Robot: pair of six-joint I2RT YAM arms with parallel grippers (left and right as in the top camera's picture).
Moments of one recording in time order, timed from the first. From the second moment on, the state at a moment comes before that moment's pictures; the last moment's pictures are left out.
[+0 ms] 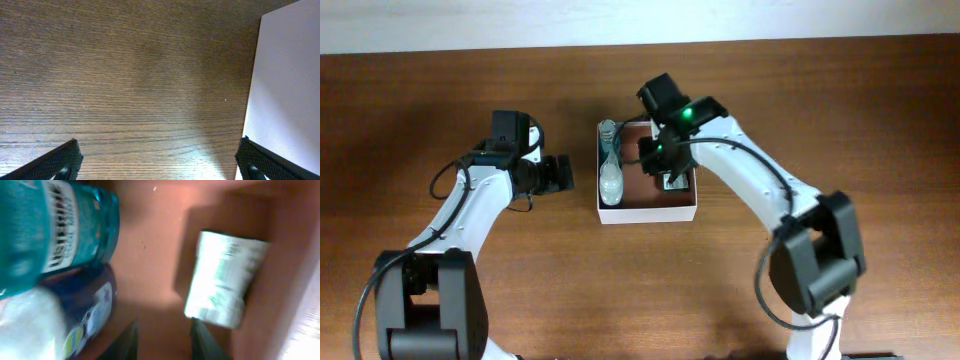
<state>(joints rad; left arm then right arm) -0.07 1.75 1.15 -0.60 0.11 -0.22 0.49 2.03 1.73 -0.98 -0.10 0.37</state>
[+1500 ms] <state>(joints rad) -0.07 1.75 1.15 -0.60 0.11 -0.22 -0.01 1.76 1.09 -0.83 0.13 0.13</state>
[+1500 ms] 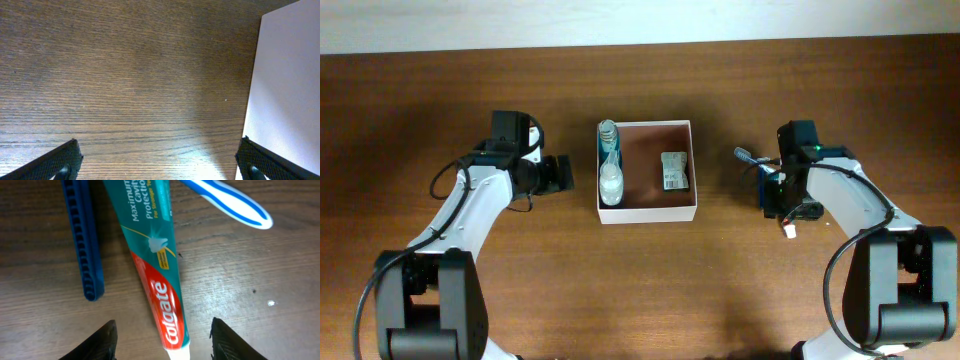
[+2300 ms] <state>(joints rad) -0.07 1.75 1.15 -0.60 0.11 -0.22 -0.01 1.76 0.98 -0.62 0.13 0.08</state>
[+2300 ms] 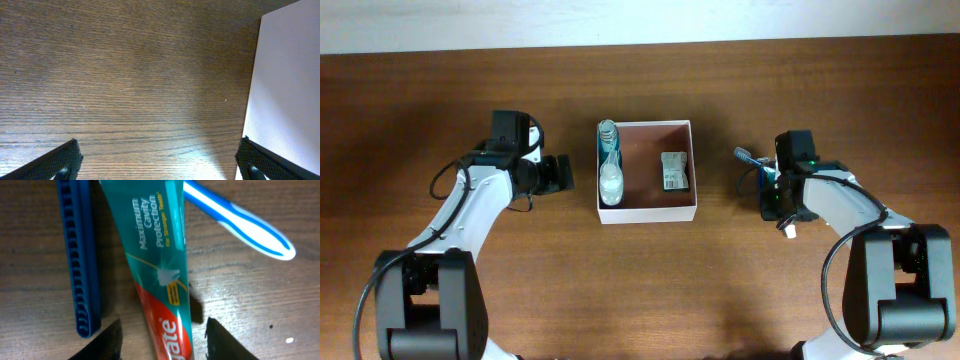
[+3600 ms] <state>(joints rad) -0.07 1.75 1.15 -0.60 0.11 -0.22 0.01 1.71 1.32 -1.03 0.11 0.05</state>
